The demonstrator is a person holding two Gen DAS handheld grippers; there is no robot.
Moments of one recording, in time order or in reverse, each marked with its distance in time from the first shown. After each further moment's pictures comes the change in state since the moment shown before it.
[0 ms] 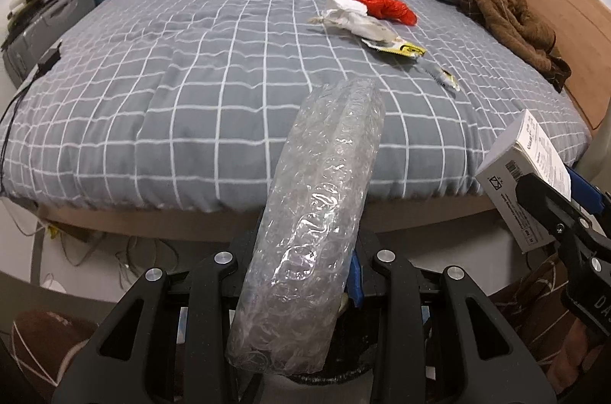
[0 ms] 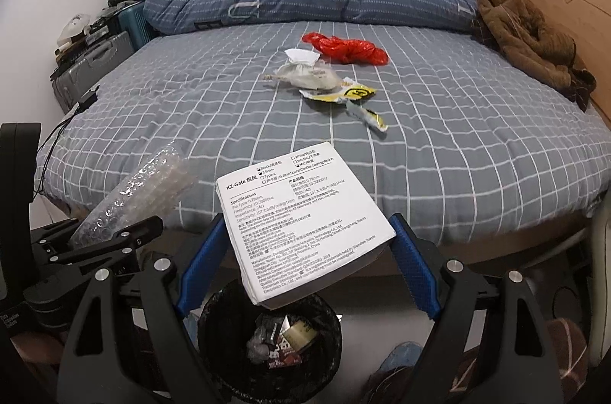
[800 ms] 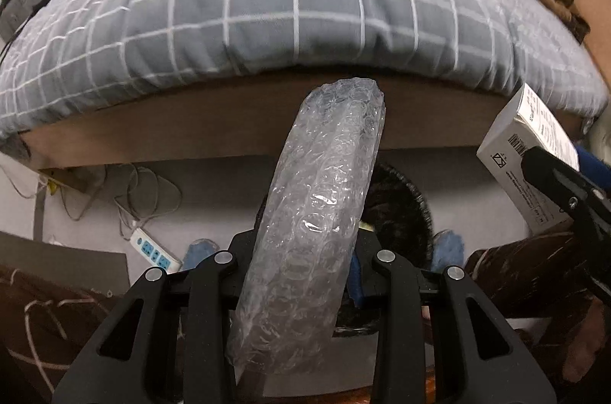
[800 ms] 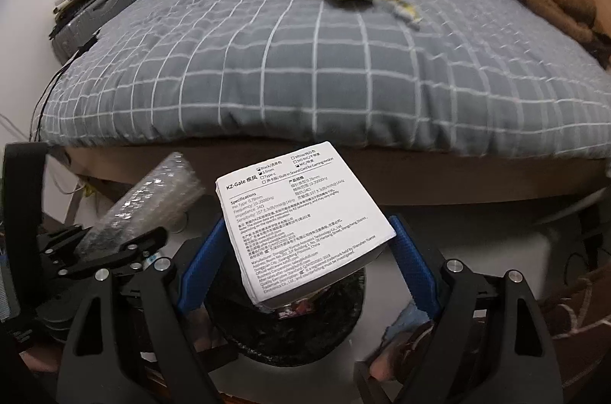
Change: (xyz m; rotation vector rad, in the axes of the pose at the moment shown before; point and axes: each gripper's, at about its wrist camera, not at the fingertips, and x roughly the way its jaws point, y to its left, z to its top) left arm 0.063 0.019 -0.087 0.020 0.214 0.041; right arm 0.059 0.018 -0.076 -0.009 0.218 0.036
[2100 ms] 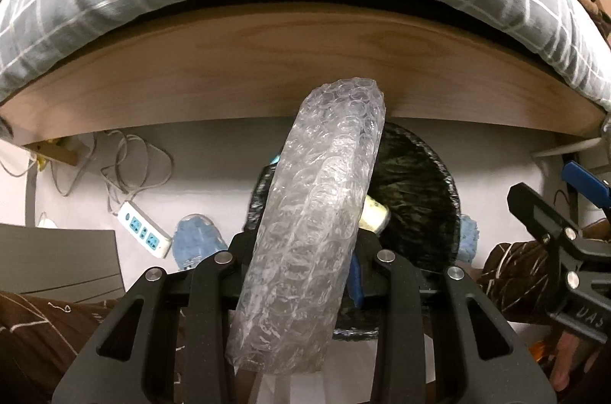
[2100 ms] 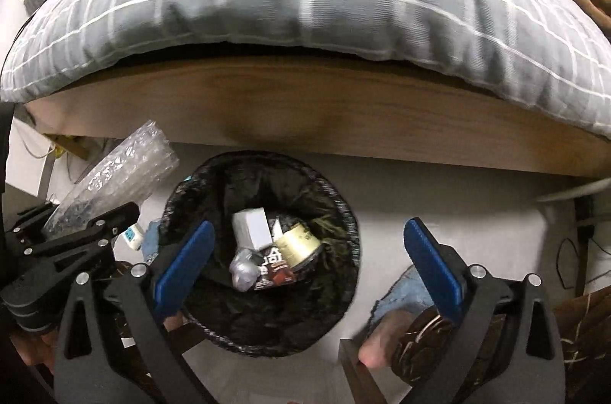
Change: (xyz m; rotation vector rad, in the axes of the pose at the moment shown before) left arm 0.069 0.006 0.001 -0.035 0.129 -0.002; right arm 0.084 -0.007 -0.016 -0.022 0.174 -0.083
